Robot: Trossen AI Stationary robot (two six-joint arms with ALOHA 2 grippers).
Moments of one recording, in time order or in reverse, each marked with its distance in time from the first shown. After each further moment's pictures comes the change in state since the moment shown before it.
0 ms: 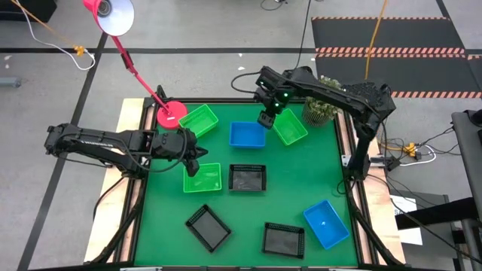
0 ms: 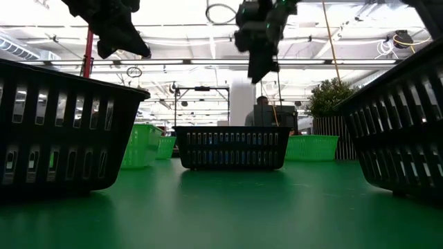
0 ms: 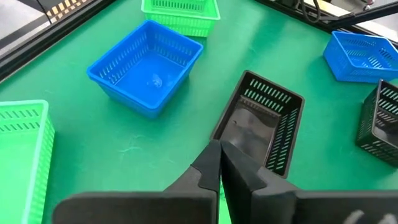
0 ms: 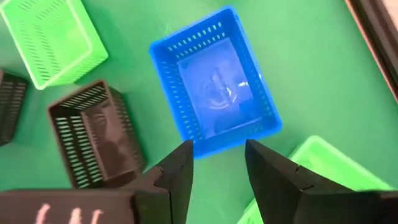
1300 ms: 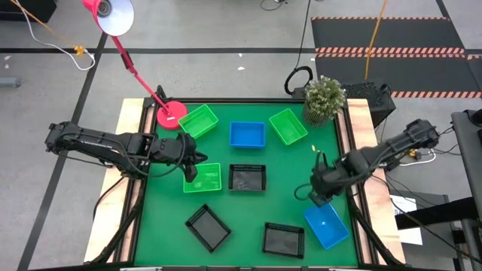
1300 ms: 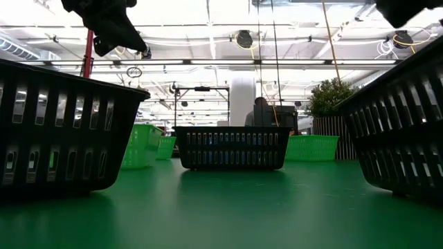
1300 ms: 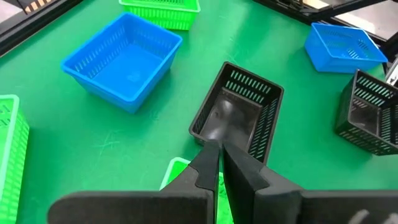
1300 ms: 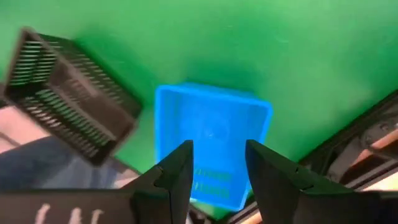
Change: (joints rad) left arm -0.066 0.000 0.000 0.000 -0.002 -0.026; right arm 0.916 -0.696 -0.817 -0.055 0.020 1.399
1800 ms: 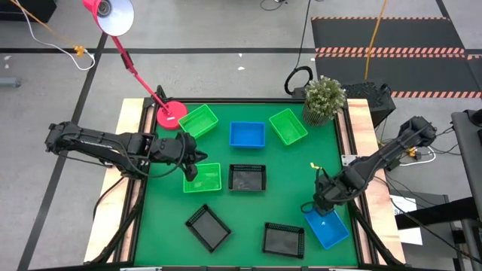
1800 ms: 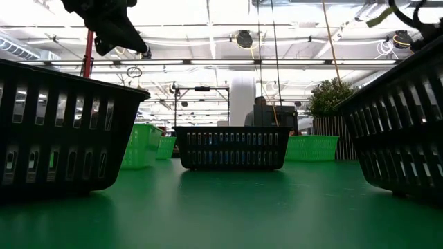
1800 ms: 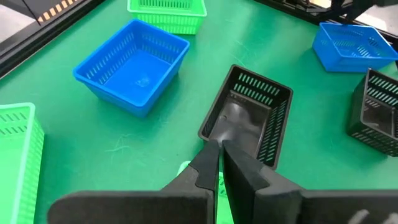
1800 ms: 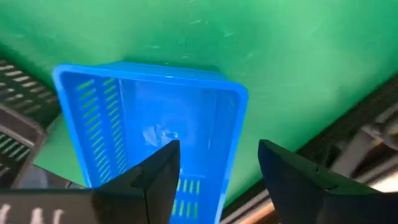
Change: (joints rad) left arm 0.005 0.000 0.000 0.000 -0.030 0.030; right arm 0.167 0.001 -0.264 0.220 -0.047 0.188
